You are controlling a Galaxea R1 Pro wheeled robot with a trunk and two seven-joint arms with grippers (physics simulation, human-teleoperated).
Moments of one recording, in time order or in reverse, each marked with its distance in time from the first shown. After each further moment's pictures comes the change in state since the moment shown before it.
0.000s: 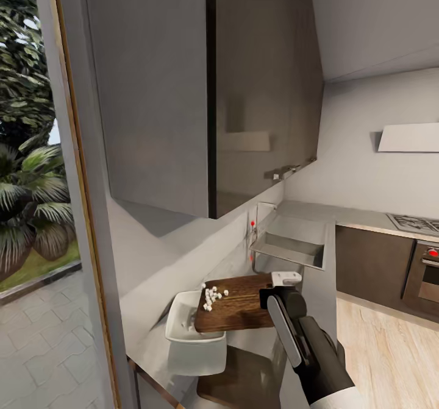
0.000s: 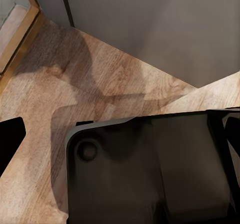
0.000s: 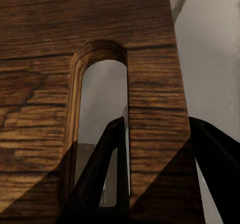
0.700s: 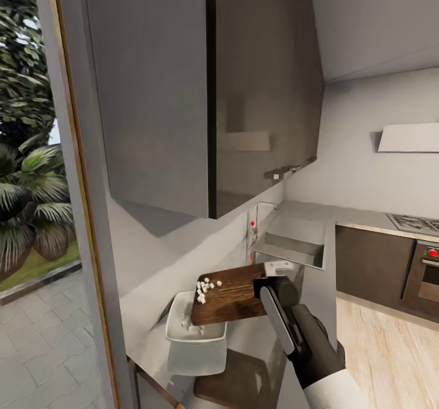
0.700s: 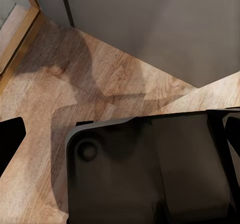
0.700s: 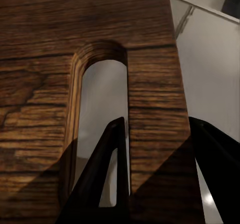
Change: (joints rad) left arm 0.000 0.000 0.000 0.000 -0.001 0.000 0.000; right arm -0.066 0.003 0.057 0.030 0.005 0.001 0.000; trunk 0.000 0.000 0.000
